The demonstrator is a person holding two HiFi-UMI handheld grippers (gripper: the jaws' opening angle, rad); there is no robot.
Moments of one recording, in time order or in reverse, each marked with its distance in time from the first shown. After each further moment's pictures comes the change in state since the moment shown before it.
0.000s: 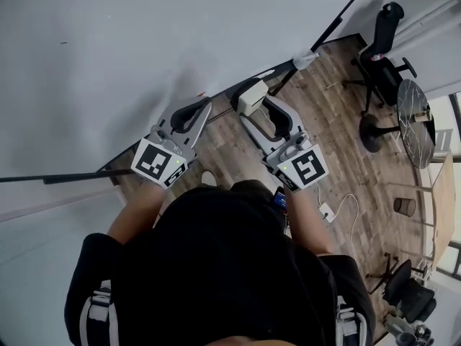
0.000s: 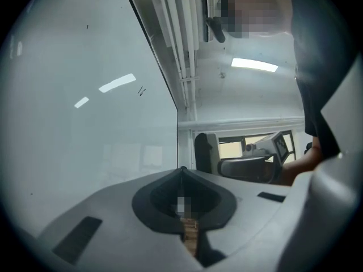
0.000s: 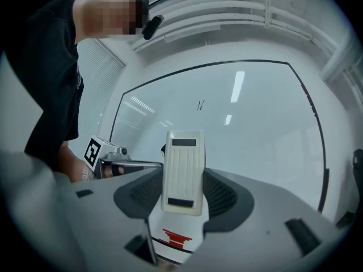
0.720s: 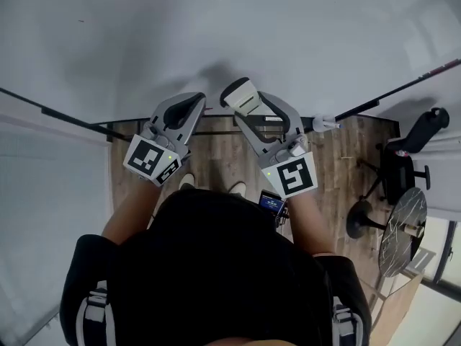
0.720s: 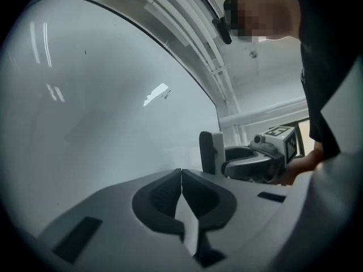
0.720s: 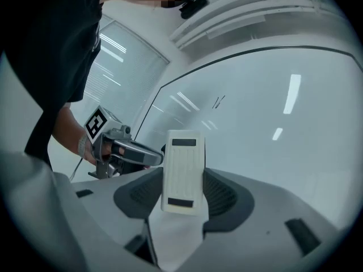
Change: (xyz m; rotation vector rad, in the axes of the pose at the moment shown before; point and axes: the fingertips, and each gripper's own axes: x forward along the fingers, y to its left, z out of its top) left arm 0.051 0.050 0.017 0.021 -0.005 0.534; right arm 0.063 -0.082 0.017 -0.385 0.021 0.438
